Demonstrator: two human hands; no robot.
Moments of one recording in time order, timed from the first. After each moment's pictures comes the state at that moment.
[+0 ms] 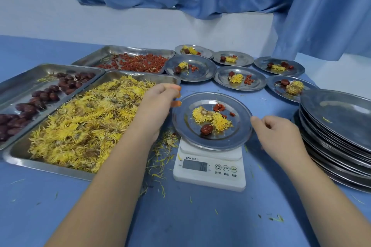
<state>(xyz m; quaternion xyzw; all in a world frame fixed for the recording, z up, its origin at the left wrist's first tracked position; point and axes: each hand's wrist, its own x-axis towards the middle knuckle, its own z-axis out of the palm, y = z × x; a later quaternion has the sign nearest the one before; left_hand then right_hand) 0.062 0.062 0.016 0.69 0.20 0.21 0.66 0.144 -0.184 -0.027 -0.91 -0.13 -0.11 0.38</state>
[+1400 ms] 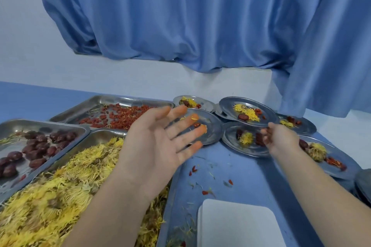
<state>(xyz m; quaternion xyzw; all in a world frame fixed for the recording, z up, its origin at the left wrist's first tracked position) 0.111 0.115 0.070 0.39 0.02 0.08 0.92 0.356 -0.094 0.013 -0.55 0.14 -0.04 0.82</state>
